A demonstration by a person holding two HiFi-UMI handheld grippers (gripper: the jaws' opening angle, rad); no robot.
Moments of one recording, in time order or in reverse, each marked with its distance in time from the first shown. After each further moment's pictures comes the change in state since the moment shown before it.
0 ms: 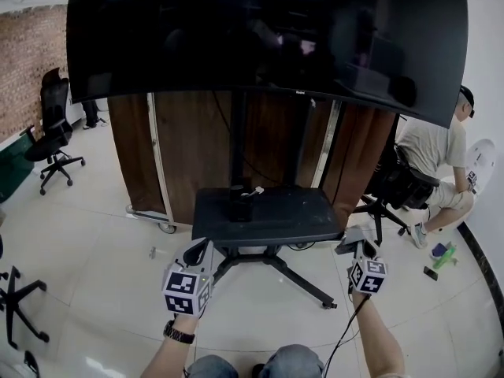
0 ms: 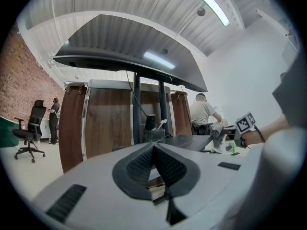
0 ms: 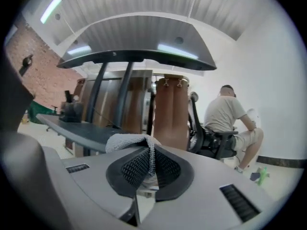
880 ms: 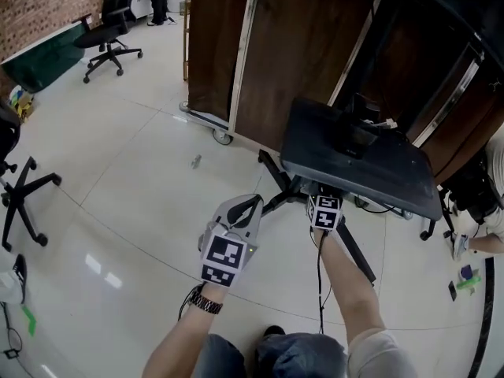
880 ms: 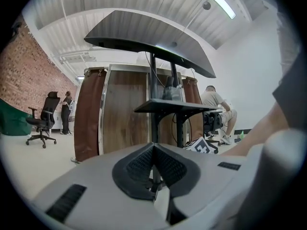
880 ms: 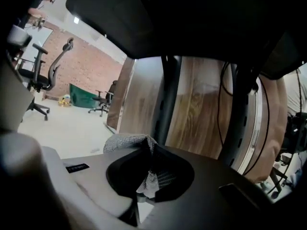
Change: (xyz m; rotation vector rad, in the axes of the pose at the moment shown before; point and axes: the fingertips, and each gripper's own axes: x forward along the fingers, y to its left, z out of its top) left arm -0.016 0.085 -0.192 -0.029 0.046 0.107; right arm 0.198 0.434 -0.221 -0.178 0.112 0.455
